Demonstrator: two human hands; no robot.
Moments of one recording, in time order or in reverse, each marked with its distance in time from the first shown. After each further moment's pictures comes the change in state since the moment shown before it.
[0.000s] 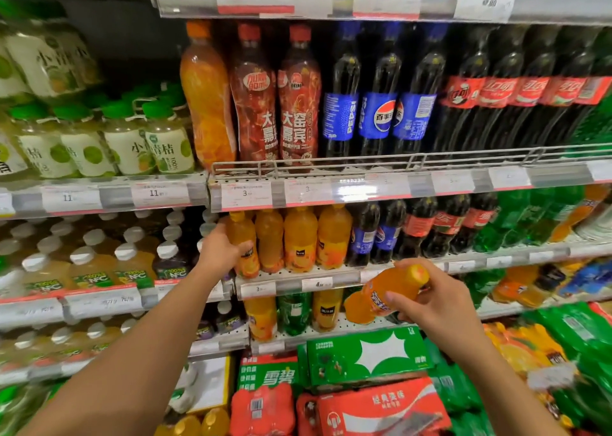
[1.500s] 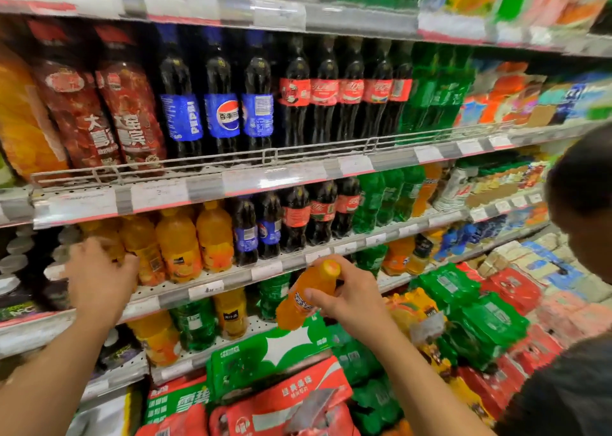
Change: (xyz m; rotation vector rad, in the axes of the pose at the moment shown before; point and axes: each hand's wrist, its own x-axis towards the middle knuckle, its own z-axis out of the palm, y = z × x) left_hand -0.076 0.060 0.053 0.293 0.428 0.084; right_hand -0.044 0.058 -0.073 0.065 0.028 0.033
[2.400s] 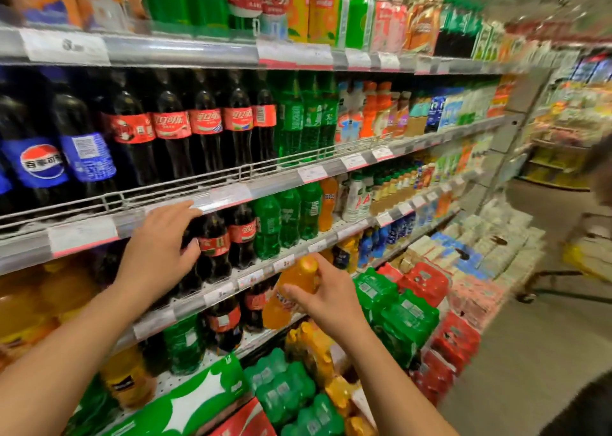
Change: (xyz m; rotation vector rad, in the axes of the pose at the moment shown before) left_hand -0.085 0.285 0.076 -0.084 -0.253 0.996; right_hand -0.001 0.078 -0.162 -0.129 0.278 0.092
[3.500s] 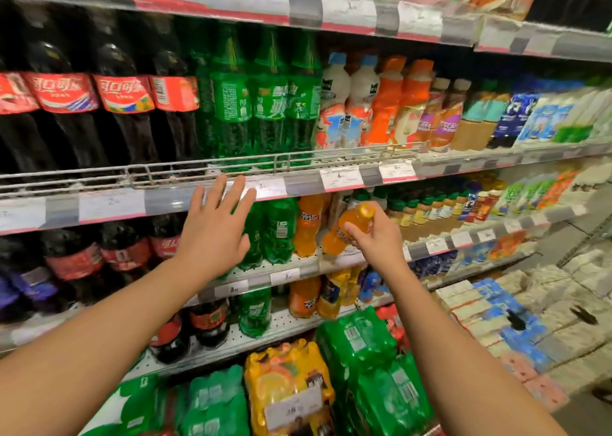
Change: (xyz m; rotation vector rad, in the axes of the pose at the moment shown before) left_hand 0.190 0.164 0.200 0.504 -0.220 -0.119; right_hand 0.321 0.266 -0.150 -0.135 -0.012 -0.102
